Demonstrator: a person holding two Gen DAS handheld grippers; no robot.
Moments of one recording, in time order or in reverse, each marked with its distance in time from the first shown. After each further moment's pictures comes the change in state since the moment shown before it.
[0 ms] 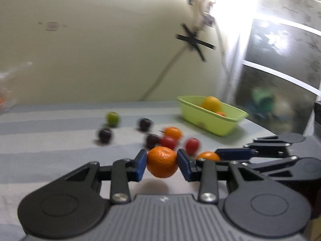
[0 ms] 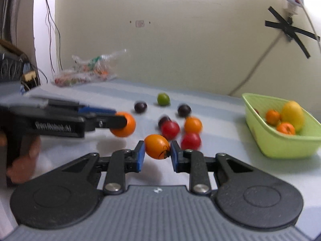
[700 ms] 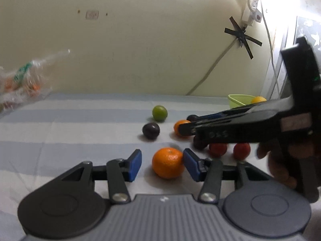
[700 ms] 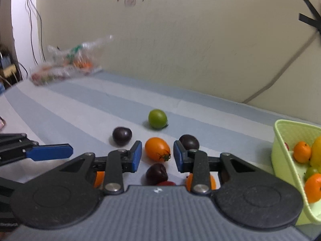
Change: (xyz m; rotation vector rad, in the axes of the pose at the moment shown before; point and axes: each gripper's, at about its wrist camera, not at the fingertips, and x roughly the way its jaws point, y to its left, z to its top) left arm 0.018 0.025 0.009 -0.114 0.052 0.275; right arm 0.119 -0.010 0.067 -0.015 0.134 -0.002
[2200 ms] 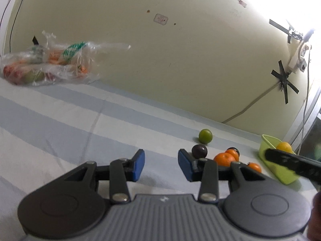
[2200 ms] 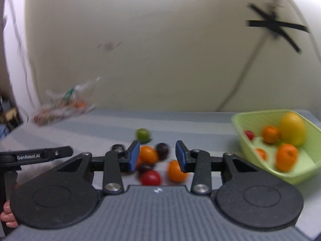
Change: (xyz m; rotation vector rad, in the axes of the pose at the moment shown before) left arm -0.019 0.068 -0.001 -0.301 -0.074 0.107; right arm -0.060 -0.009 -0.029 0.160 -0.201 -0.030
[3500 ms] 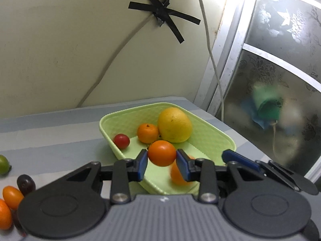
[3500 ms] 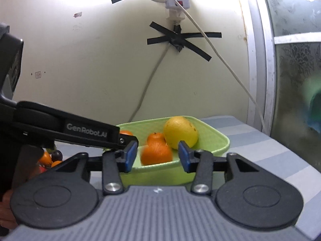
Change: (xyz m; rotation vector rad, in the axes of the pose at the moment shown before) left arm 0.121 -0.280 -0.018 0.373 0.202 -0.357; right arm -0.067 -0.127 -0.036 0.103 -0.194 -0.308
